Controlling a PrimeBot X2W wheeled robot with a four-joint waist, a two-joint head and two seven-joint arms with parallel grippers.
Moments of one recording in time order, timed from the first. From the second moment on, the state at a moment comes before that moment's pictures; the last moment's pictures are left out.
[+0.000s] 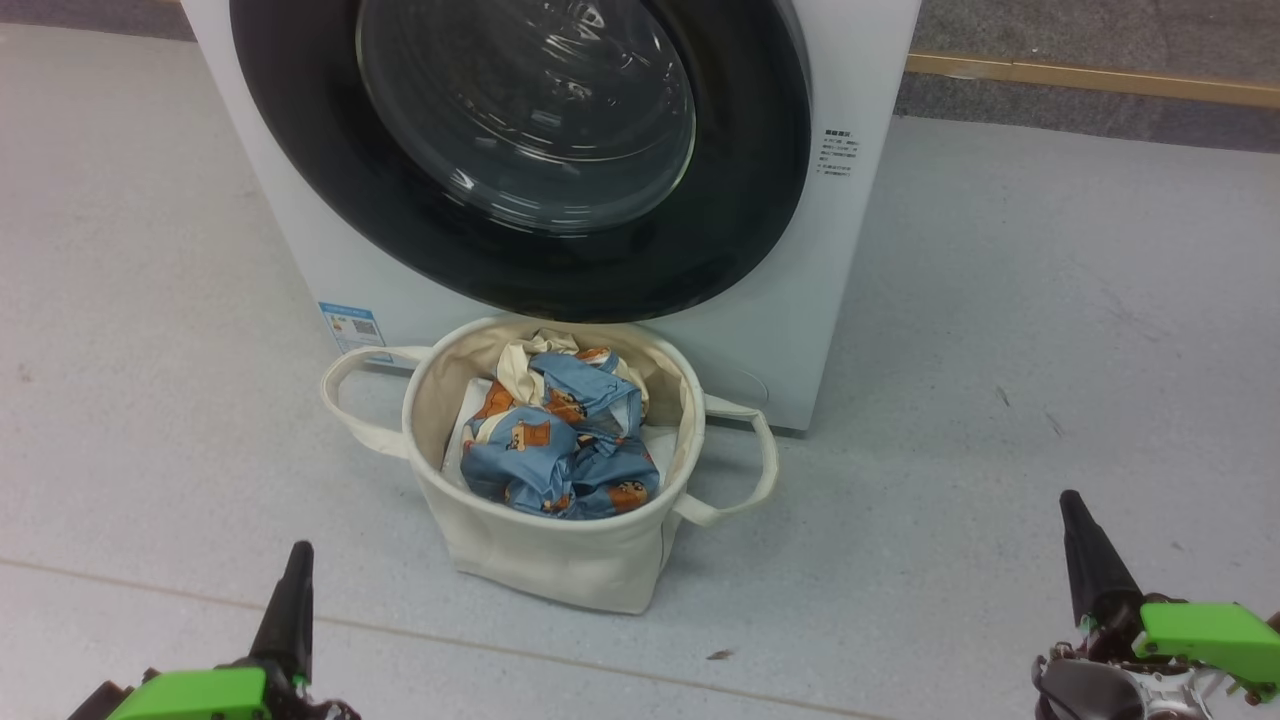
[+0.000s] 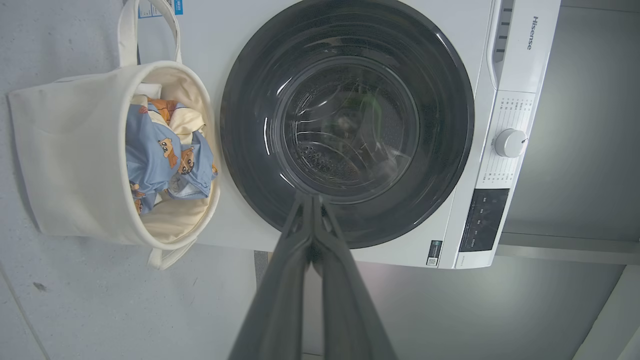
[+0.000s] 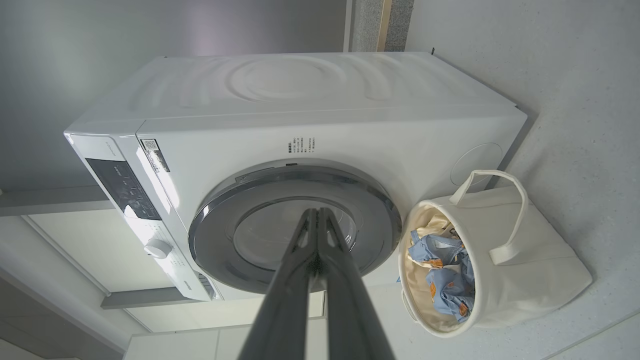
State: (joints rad) left arm -0.08 0.04 0.08 0.28 -1.60 -0.12 0.10; right arm -0.09 -0.04 -0.13 0.28 1.60 0.13 0.11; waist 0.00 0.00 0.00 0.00
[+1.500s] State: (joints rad) left arm -0.08 0.04 0.08 0.28 -1.60 -0.12 0.10; right arm -0.09 -0.04 -0.13 0.28 1.60 0.13 0.11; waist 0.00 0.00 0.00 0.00
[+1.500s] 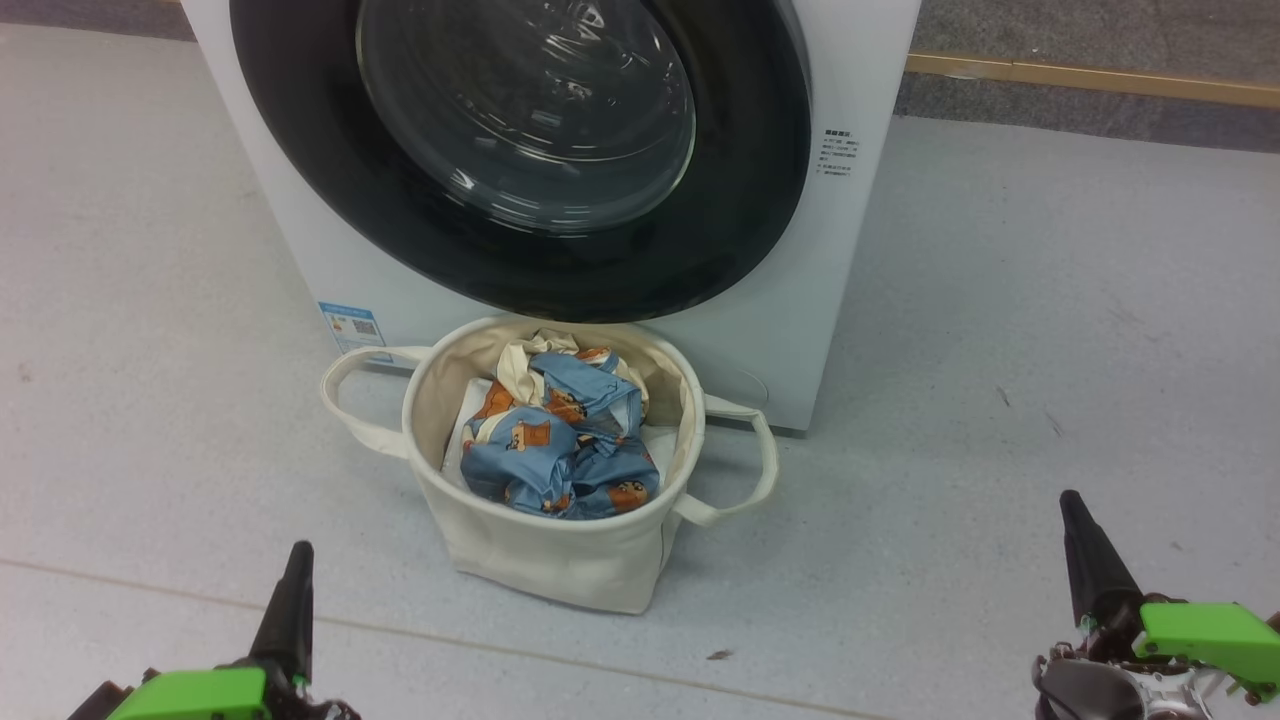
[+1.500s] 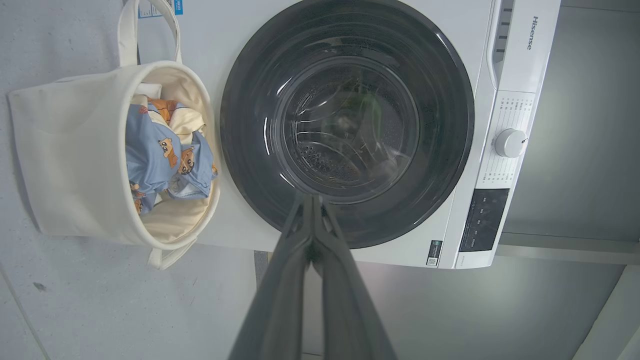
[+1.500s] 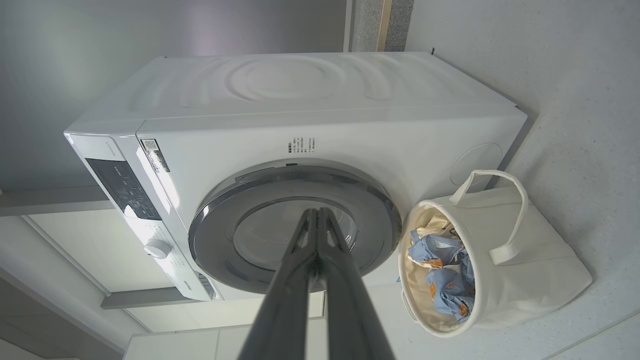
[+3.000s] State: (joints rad) left arm -0.08 0.04 0.08 0.28 -1.60 -0.12 0.10; right arm -0.09 -0.04 -0.13 0.28 1.60 0.13 0.11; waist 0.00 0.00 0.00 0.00
